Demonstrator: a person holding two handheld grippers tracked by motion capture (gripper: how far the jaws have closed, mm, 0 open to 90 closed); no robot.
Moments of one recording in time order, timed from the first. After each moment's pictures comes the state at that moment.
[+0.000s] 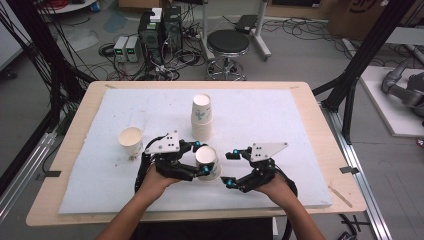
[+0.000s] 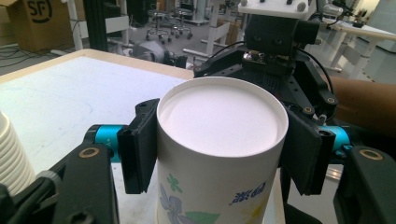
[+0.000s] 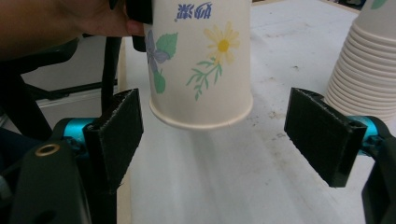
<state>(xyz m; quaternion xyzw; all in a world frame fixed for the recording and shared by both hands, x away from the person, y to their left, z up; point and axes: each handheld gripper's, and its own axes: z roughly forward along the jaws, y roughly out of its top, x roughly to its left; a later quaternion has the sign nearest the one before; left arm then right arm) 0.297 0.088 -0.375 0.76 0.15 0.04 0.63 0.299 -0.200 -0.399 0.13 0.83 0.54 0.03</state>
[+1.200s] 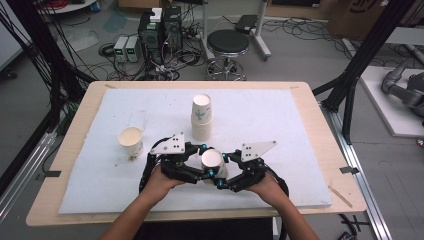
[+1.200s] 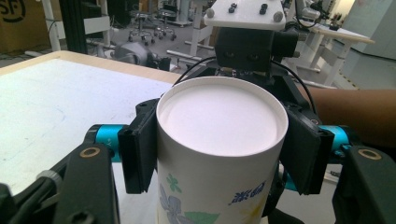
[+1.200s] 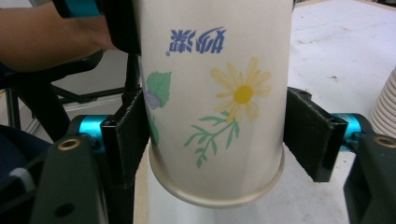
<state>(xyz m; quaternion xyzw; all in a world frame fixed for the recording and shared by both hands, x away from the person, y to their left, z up) 0.296 0.076 -0.377 0.76 0.13 0.01 0.64 0.304 -0.178 -0.406 0.10 0.83 0.55 -0.02</state>
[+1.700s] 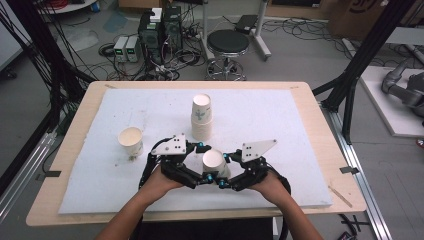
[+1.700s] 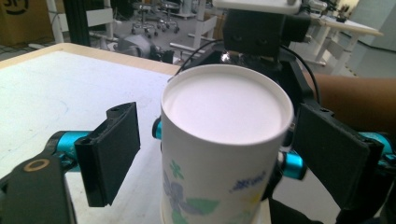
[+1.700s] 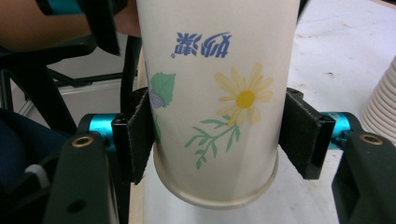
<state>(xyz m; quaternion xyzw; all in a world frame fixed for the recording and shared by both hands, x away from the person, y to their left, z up) 0.294 0.077 -0.375 0.77 0.13 0.02 0.62 0.304 -0.181 -0.398 0.09 0.84 0.53 -0.01</state>
